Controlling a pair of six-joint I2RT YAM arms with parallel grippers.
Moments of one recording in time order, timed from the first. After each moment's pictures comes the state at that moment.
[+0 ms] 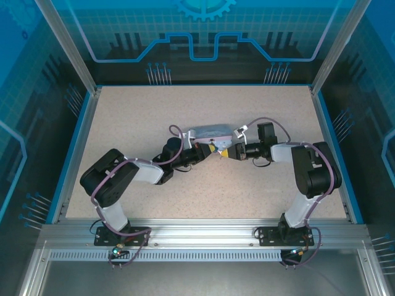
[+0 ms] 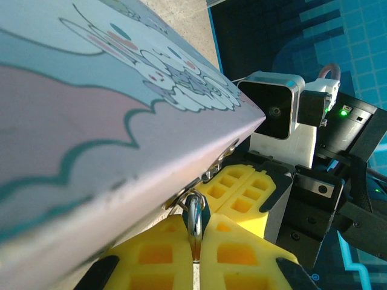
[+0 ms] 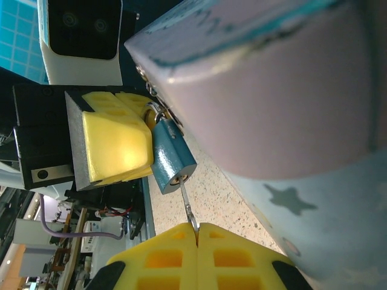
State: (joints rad) left arm -0.62 1.76 0.66 0.84 0.38 -1.11; right arm 0.17 1.76 0.79 0.10 -1.21 0.27
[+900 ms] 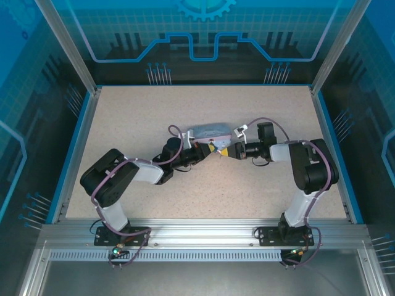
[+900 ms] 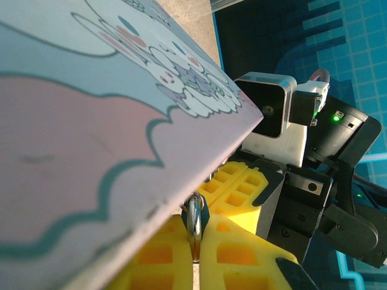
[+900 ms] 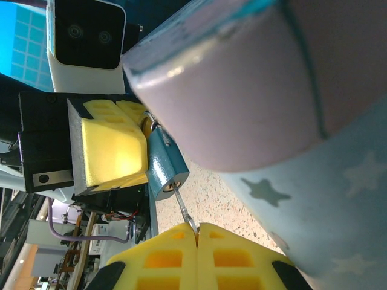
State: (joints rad) left arm -0.62 1.76 0.66 0.84 0.37 -1.14; right arm 0.16 1.82 0.79 0.21 -1.24 0.34
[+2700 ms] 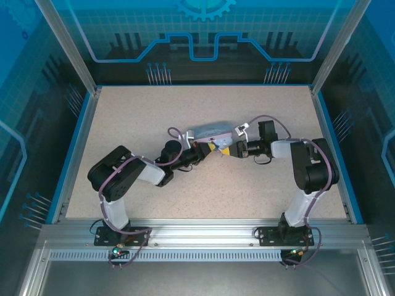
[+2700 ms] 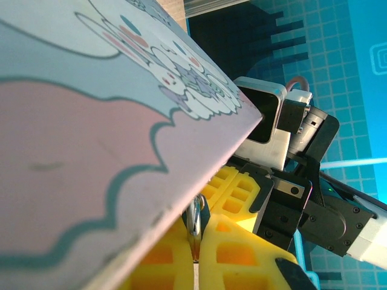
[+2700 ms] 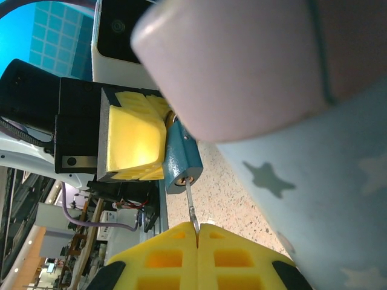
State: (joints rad) left arm -0.61 1.84 0.63 1.07 0.40 -1.27; right arm 0.14 1.81 0.86 0.04 -1.32 0.21
